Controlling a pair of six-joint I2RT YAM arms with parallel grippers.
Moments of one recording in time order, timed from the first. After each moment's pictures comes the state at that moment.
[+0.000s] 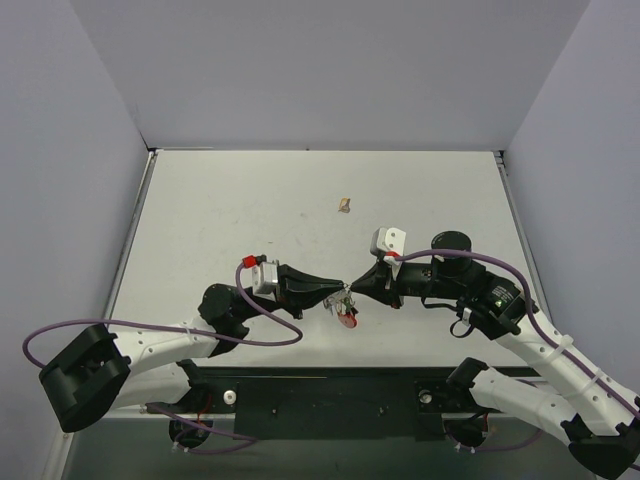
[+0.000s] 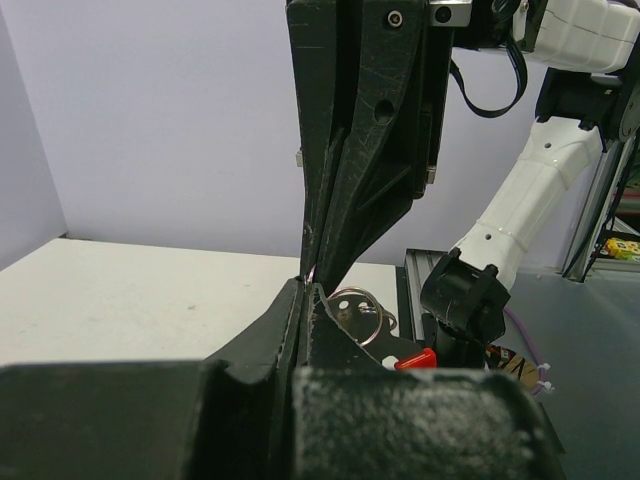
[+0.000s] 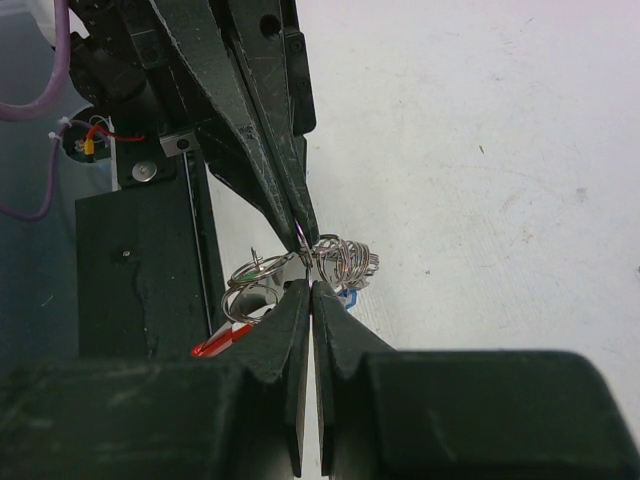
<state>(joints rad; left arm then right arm) -0.91 1.15 0.37 1.28 0.47 -0.30 0.75 0.84 0.92 -0.43 -0.55 -0.21</state>
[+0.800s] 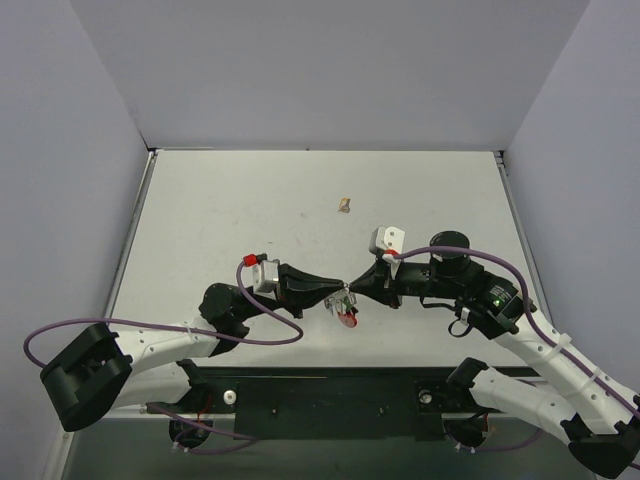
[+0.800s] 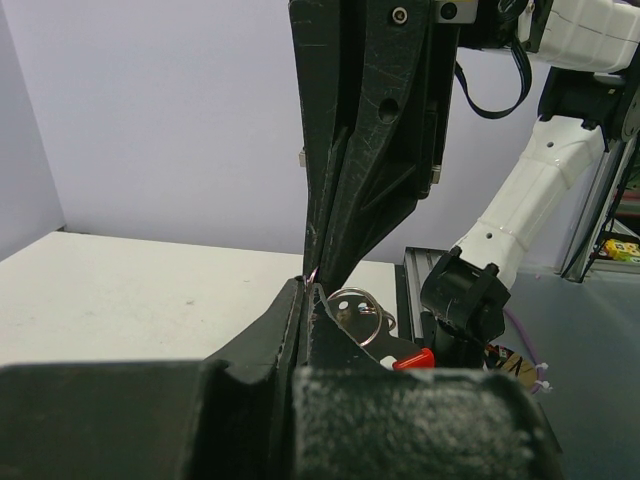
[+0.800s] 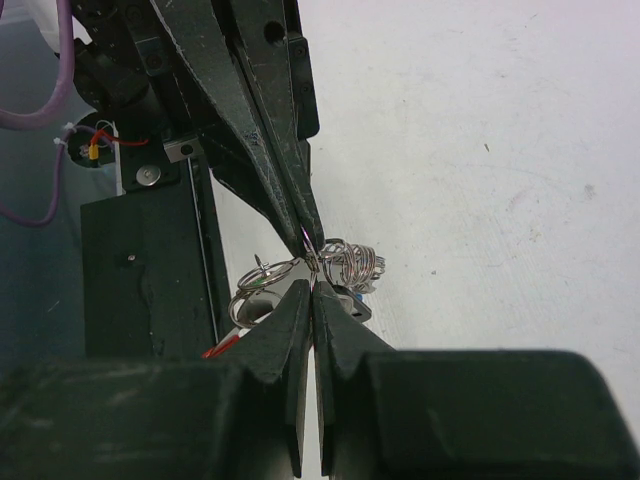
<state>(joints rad) -0.90 1.16 0.37 1.28 0.47 -0.31 0.75 0.84 0.92 -0.41 -0.55 -0.18</state>
